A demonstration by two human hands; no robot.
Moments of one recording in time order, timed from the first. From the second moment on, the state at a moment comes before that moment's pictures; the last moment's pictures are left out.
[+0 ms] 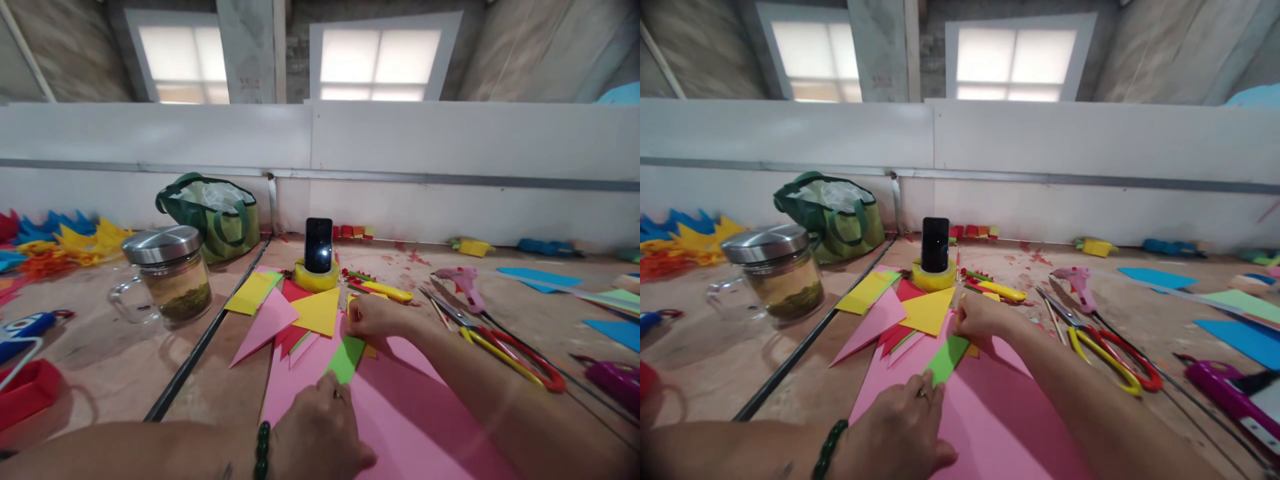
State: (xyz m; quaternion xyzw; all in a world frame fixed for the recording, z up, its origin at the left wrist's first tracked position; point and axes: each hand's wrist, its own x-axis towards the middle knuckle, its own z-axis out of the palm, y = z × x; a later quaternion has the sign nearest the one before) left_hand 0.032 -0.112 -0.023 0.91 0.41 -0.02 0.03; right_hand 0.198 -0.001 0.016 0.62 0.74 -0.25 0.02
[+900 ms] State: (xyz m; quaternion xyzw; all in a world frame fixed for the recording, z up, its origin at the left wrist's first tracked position) left_hand 0.021 -0.118 -0.054 0.93 0.36 0.02 -0.04; right_hand 0.208 0.004 0.012 0.58 0.78 -0.23 -0.02
